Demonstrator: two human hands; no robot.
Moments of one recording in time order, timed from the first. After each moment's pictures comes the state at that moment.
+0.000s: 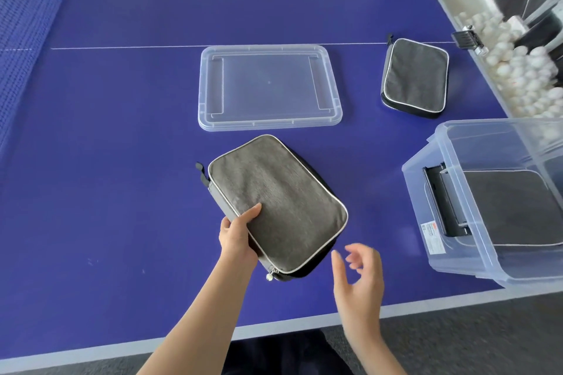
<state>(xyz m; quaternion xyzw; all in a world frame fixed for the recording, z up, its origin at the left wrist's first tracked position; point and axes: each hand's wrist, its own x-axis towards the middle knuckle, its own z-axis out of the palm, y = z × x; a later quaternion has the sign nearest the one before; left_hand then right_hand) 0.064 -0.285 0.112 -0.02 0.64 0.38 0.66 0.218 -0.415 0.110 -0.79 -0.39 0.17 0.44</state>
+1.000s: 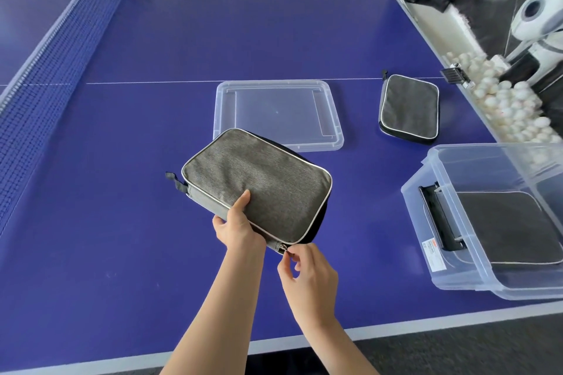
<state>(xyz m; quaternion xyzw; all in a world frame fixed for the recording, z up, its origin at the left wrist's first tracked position) 0.067 -0.261 0.176 -0.10 0.62 0.53 0.57 0.152 -0.371 0.124 -0.73 -0.60 0.00 0.34</state>
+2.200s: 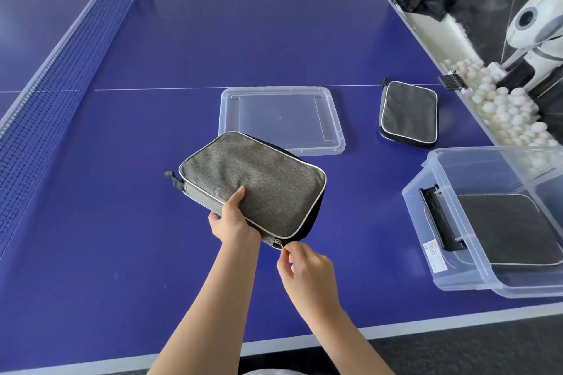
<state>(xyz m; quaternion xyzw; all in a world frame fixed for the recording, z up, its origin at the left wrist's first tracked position) 0.052 -0.253 0.190 -0.11 0.62 0.54 0.56 0.150 -0.365 0.140 -0.67 -0.69 -0.03 0.28</state>
